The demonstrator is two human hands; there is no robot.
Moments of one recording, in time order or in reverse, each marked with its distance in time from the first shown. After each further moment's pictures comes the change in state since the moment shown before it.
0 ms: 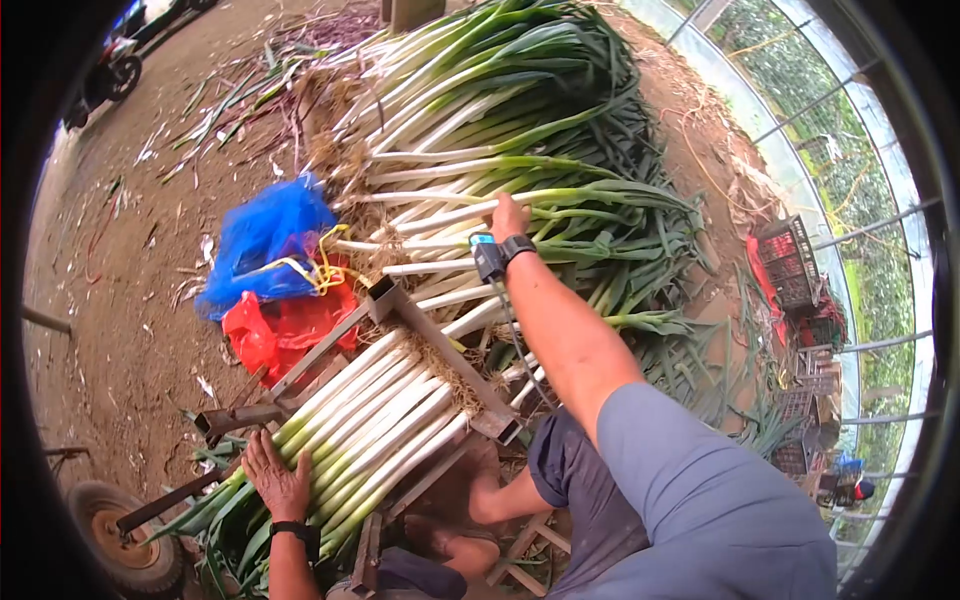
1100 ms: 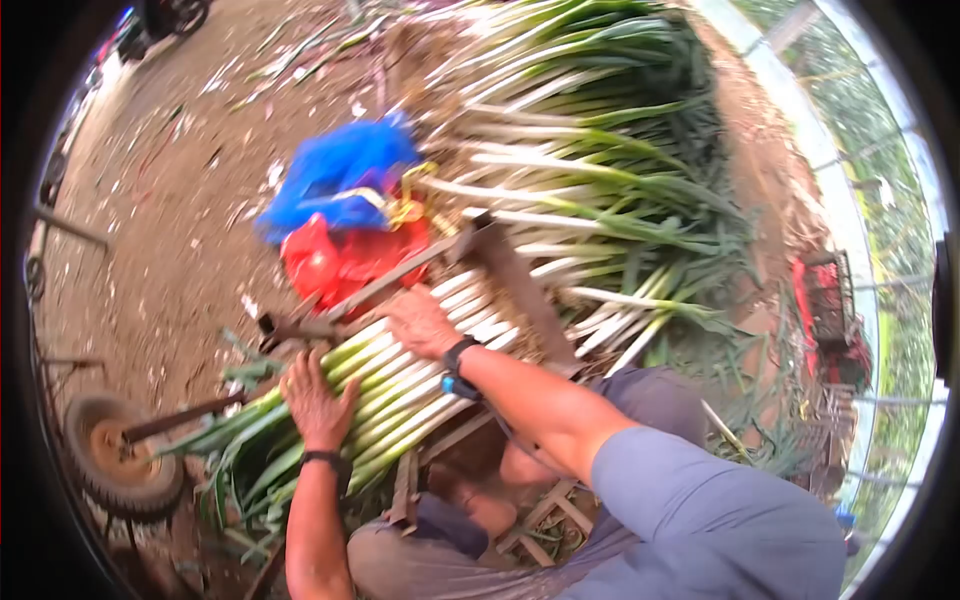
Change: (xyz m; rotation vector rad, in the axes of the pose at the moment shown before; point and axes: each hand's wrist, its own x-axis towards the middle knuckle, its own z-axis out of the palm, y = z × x) left_hand -0.002 0.007 0.006 -0.039 0.095 -0.008; right_hand -0.274 0.145 -0.084 -1.083 -1.459 -0.966
